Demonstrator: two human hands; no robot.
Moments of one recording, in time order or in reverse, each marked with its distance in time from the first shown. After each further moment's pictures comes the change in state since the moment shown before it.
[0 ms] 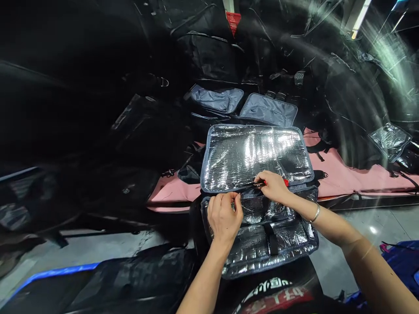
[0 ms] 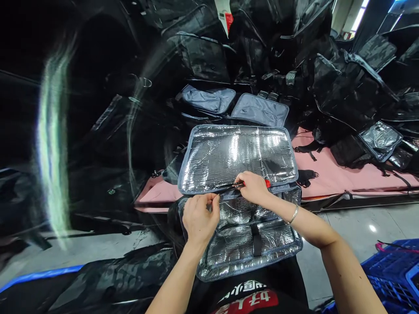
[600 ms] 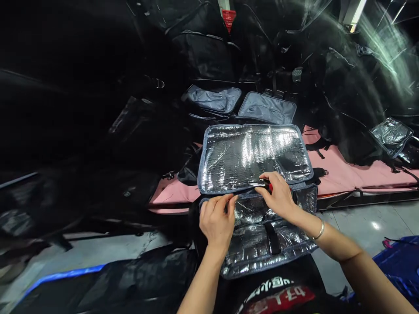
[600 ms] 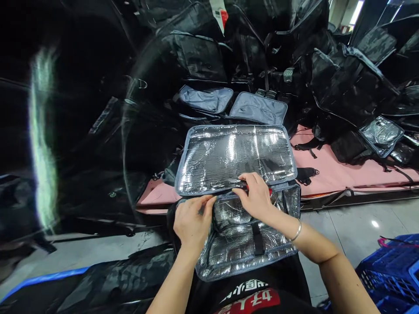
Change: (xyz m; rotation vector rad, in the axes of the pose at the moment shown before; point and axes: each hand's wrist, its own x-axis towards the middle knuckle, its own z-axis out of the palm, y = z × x) left_hand -0.006 -0.014 -0.003 0.001 0.058 -0.002; right_hand -0.034 -0.018 0.000 0.123 0.337 0.004
